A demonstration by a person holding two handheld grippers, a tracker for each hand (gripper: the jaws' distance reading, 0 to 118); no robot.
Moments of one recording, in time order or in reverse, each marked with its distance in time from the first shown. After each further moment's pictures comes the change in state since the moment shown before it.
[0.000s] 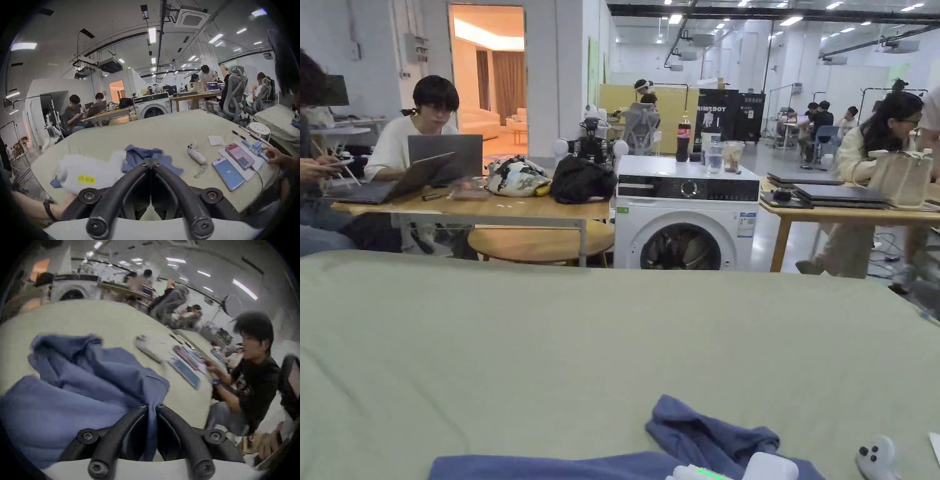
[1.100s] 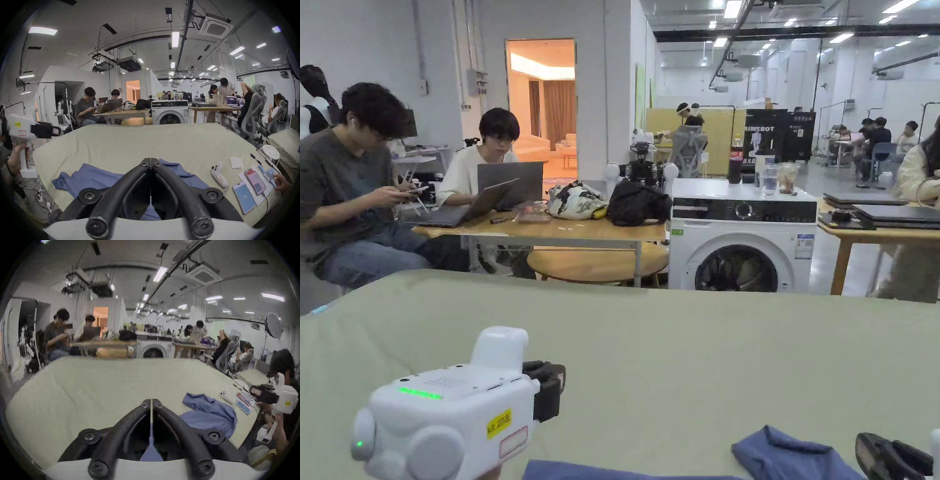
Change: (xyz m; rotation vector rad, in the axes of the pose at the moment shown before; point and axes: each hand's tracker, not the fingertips) left arm -0.084 -0.015 0.359 0.493 0.696 -0.016; right arm -0.075 0.031 -0.053 0.026 0.124 0.155
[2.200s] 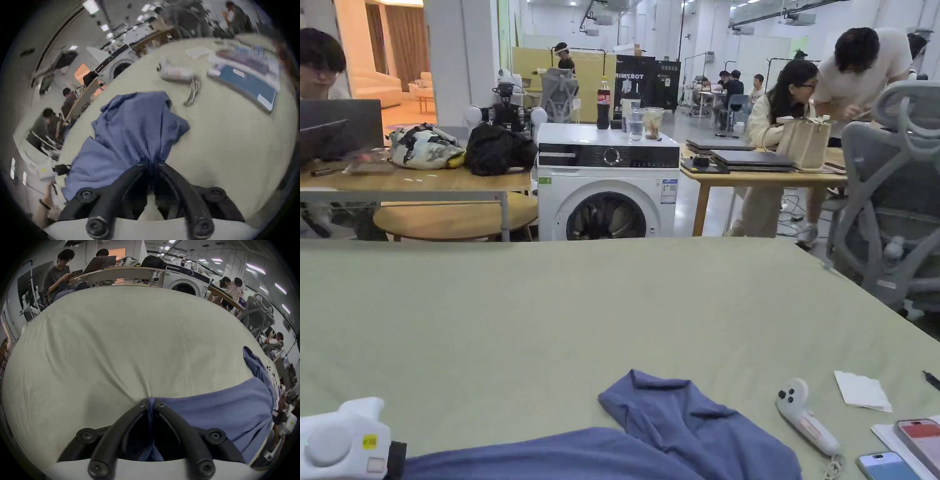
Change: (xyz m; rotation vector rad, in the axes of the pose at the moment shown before) left arm -0.063 -0.095 -0.163 -0.556 0.169 0.167; right arm 0.129 -0.145 -0.042 -0.476 -0.186 -0.720
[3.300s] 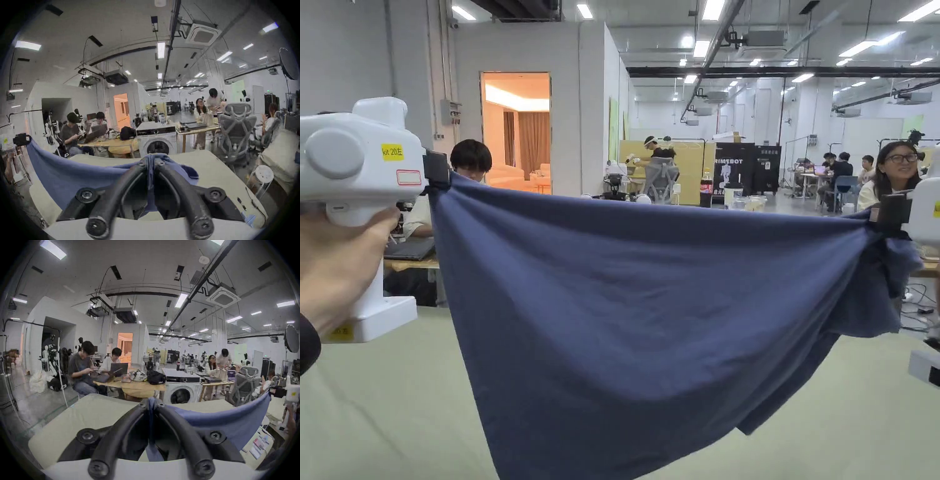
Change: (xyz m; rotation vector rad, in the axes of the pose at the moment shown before) left arm -0.024 0.200 0.355 0.876 0.035 -0.049; right arm -0.317 0.256 0.171 0.606 0.144 0.620
